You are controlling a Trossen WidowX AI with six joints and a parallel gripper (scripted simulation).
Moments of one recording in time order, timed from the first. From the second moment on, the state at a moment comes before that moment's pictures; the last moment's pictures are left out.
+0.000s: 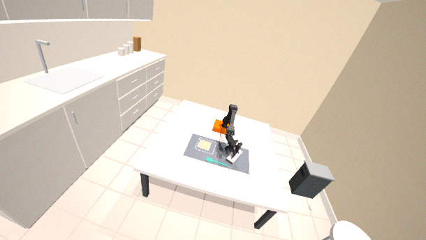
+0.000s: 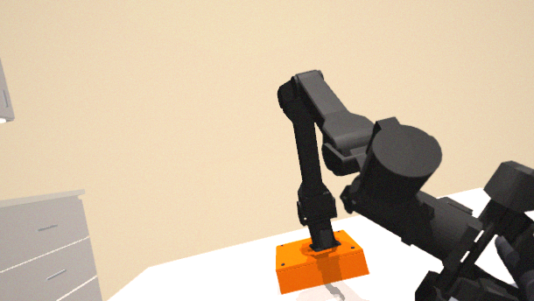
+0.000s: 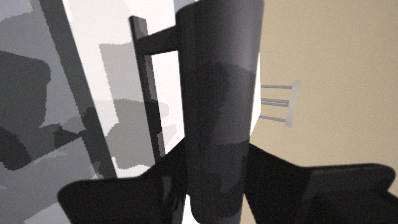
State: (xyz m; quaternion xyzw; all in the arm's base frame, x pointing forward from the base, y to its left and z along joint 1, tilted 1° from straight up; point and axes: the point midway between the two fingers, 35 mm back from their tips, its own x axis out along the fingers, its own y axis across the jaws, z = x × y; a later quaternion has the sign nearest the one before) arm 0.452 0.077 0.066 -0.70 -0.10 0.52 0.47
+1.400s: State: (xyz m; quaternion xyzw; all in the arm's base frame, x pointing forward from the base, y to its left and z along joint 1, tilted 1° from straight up) arm 0.429 0.146 0.031 -0.70 -0.16 0.56 0.42
